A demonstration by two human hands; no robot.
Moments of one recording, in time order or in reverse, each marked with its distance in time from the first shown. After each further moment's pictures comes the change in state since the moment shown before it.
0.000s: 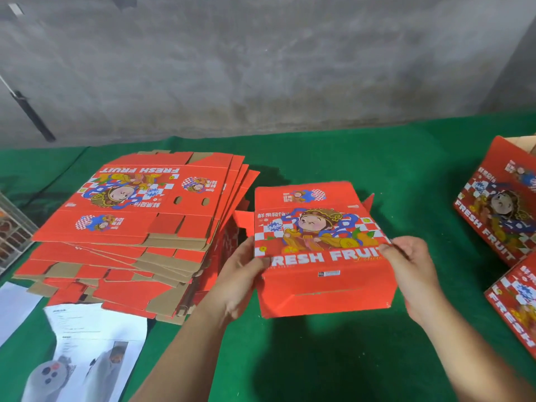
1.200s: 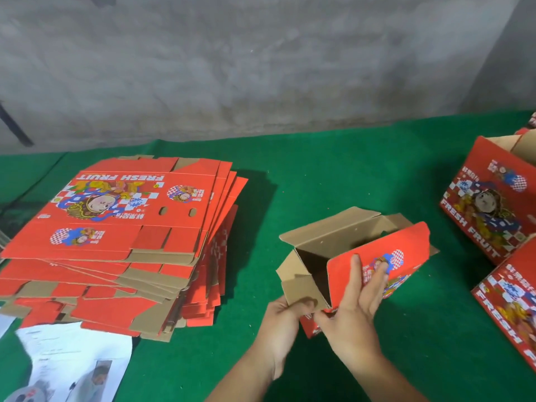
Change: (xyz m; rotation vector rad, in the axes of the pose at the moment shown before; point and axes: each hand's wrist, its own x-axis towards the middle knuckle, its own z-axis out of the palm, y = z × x) left_hand -0.038 -0.050 0.078 0.277 0.024 -0.211; right_hand -0.074 0.060 0.055 -0.592 -0.031 -0.282
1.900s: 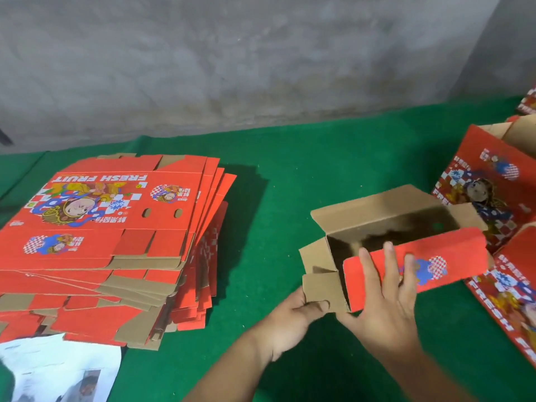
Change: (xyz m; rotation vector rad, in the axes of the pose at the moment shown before) left_hand 0.036 0.004 0.010 0.216 -0.341 0.010; right_hand 0.025 0.037 -0.049 -0.412 0.147 -0.361
